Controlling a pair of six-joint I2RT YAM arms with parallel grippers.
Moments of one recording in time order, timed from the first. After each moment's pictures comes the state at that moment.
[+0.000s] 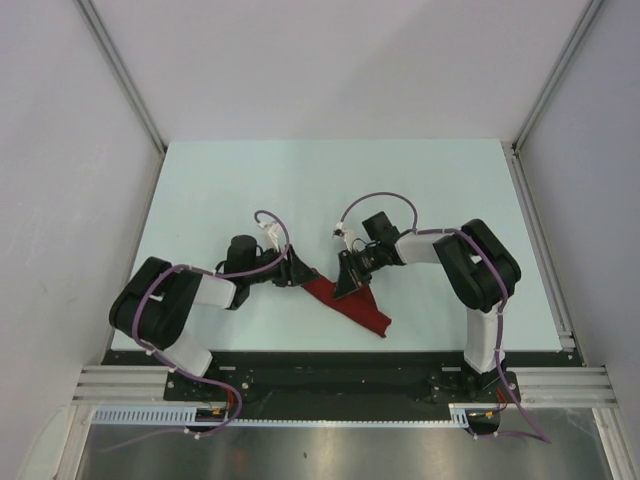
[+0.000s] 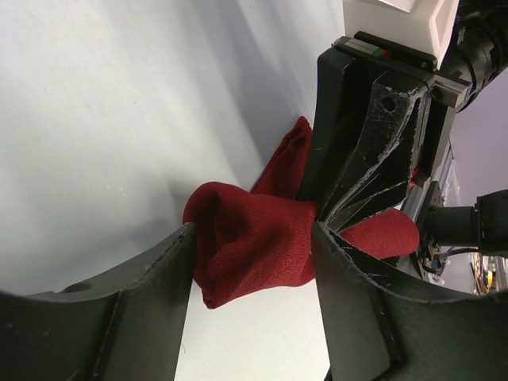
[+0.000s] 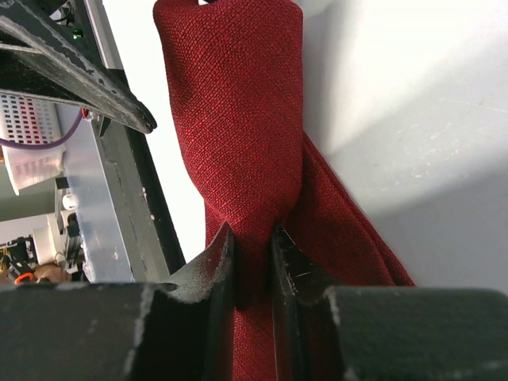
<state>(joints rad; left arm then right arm) -0.36 1.60 0.41 0.71 0.66 -0.60 0.57 1.96 1.03 -0.12 -0.95 0.13</state>
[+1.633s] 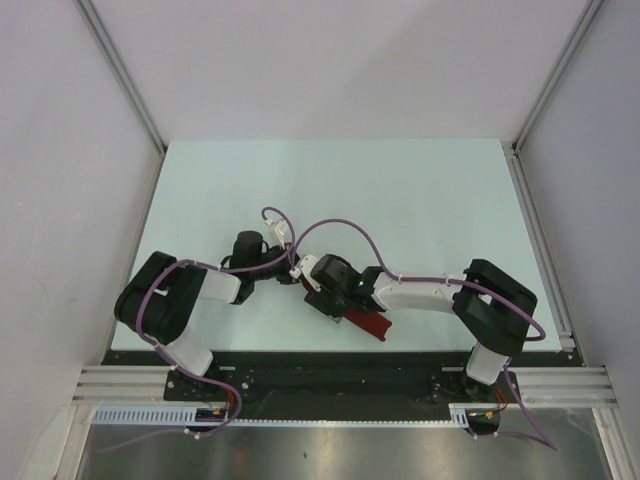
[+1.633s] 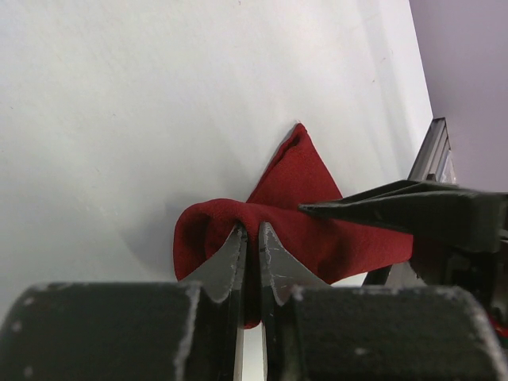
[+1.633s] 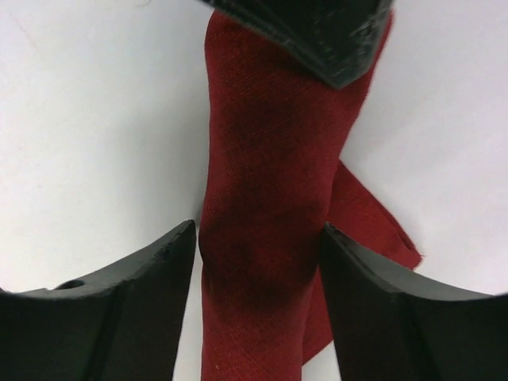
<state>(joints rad) -0.39 1.64 0.47 0.67 0.68 -0.60 1.07 1.71 1.00 -0.26 0.17 -0.06</state>
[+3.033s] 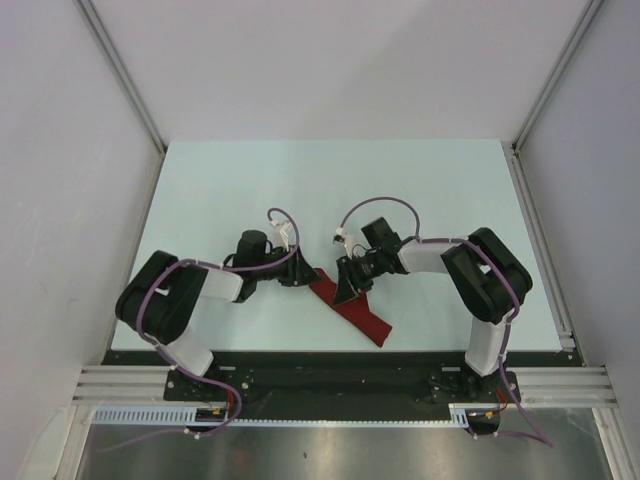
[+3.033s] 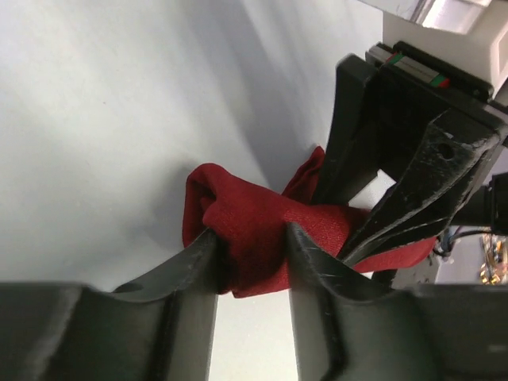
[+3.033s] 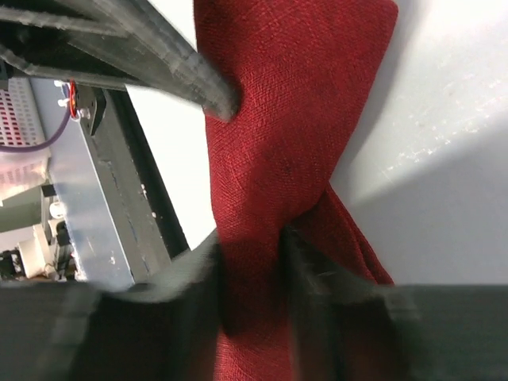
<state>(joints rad) -0.41 1.64 0.49 0.59 0.67 -0.54 0.61 1.86 0.94 -0.09 -0.86 0.19</state>
